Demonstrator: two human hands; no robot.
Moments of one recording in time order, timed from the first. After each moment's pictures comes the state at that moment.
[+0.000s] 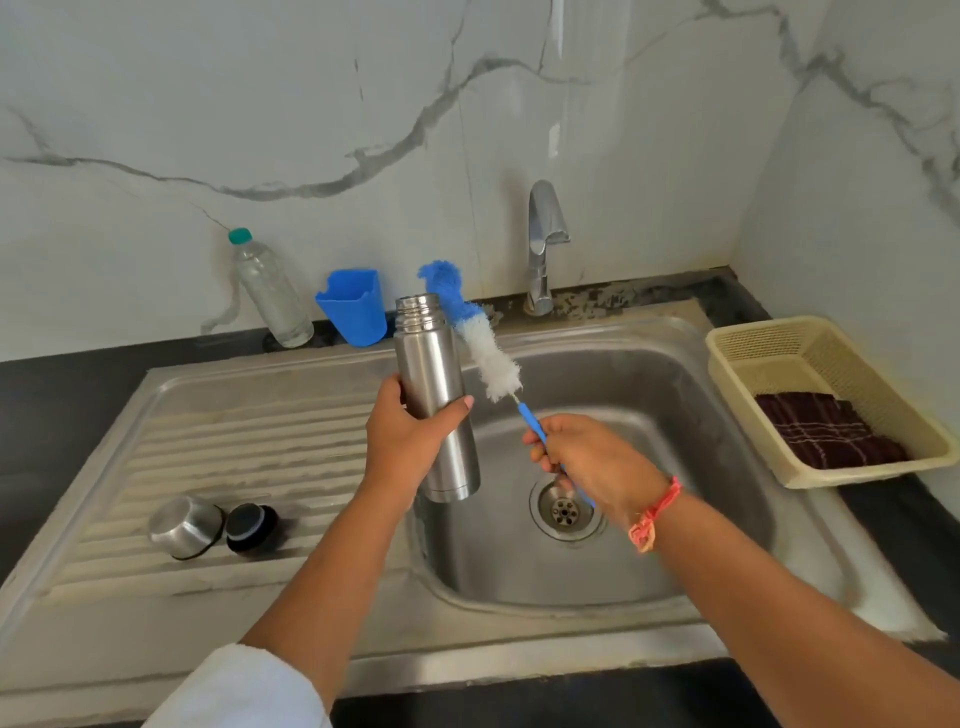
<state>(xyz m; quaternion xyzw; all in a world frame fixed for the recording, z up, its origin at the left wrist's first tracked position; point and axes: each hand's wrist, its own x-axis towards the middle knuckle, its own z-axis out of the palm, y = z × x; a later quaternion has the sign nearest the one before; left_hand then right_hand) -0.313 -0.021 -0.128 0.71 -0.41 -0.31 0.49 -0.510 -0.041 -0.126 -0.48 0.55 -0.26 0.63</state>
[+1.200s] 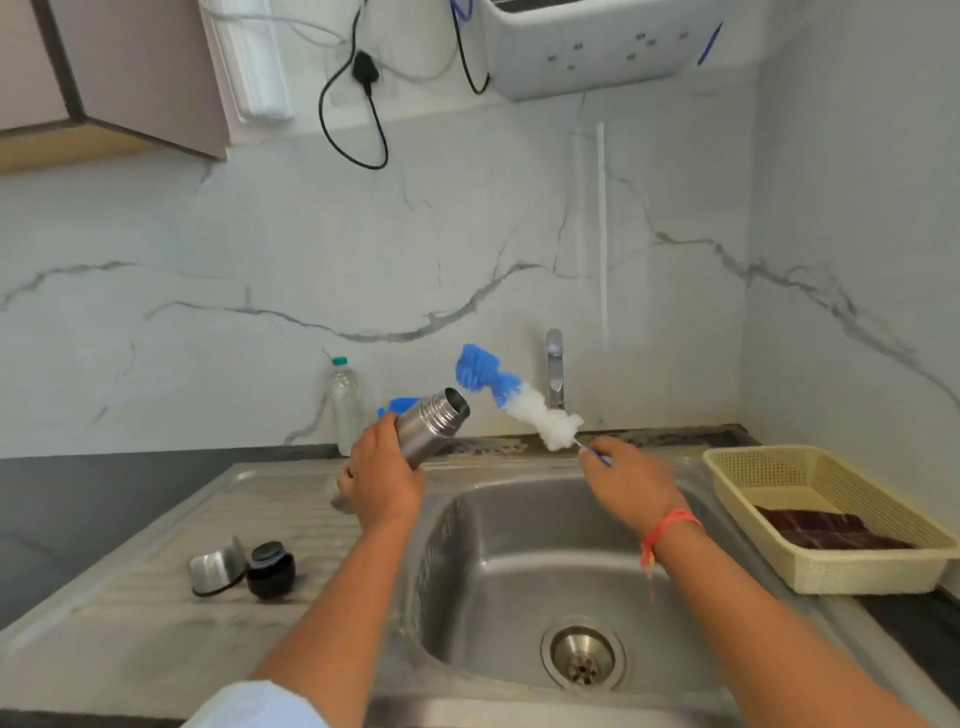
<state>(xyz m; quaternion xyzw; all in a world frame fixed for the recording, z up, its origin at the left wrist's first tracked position) -0.292 -0.024 -0.145 0.78 -0.43 0.13 0.43 -0.571 -0.073 -0.132 -0.75 0.52 -0.35 0.20</state>
